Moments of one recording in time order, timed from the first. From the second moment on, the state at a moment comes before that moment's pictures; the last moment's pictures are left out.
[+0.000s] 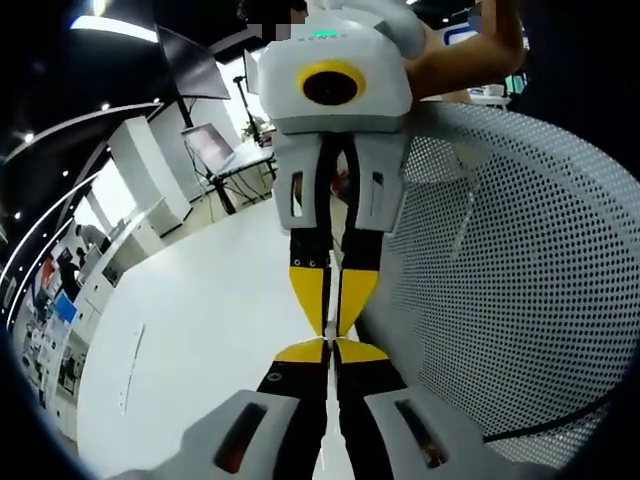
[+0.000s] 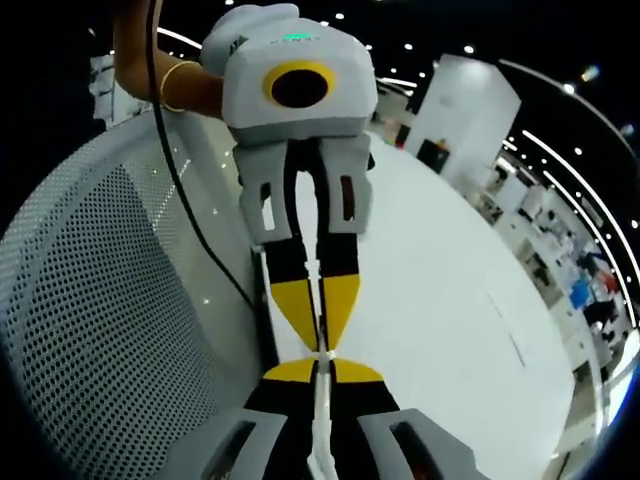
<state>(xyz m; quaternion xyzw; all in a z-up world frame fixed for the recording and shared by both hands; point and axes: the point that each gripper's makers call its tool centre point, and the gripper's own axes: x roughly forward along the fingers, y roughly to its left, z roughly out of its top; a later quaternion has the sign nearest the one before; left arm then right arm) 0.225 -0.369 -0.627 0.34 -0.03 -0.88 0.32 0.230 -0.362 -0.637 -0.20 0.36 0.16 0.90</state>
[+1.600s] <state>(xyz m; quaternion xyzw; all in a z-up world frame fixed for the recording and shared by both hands) 0.233 -0.371 -0.609 0.34 -0.05 -0.88 0.34 0.235 -0.369 -0.627 -0.19 0.34 0.13 0.91</state>
